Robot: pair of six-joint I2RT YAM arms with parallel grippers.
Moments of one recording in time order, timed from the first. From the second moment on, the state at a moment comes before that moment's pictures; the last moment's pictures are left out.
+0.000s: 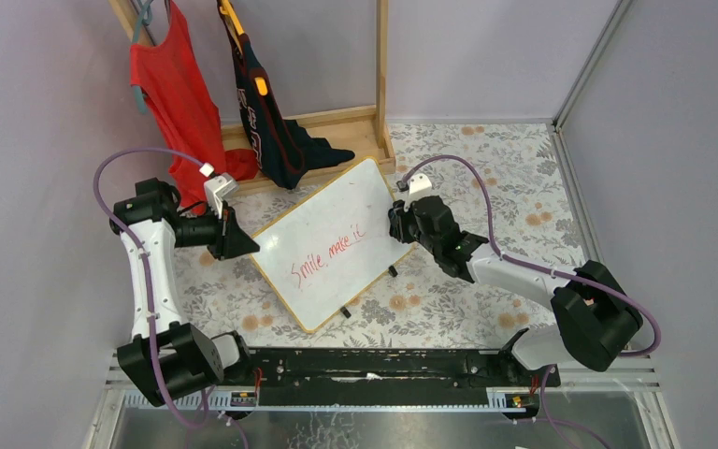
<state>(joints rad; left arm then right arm) 0.40 1.19 1.21 -1.47 1.05 0.97 0.72 1.41 0.75 0.20 0.20 0.19</state>
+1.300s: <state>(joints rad) 0.40 1.18 1.19 -1.46 1.04 0.97 0.96 1.48 0.91 0.14 0.32 0.21</state>
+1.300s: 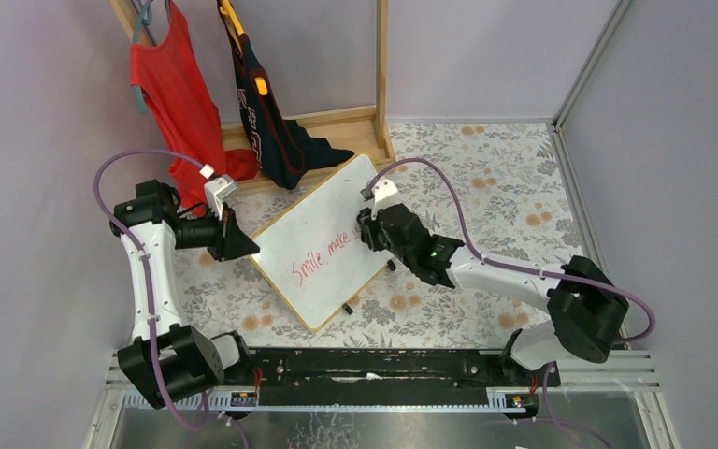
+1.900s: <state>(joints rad) 0.39 1.19 1.19 -1.46 1.04 0.97 0.89 1.47 0.87 0.20 0.17 0.20</state>
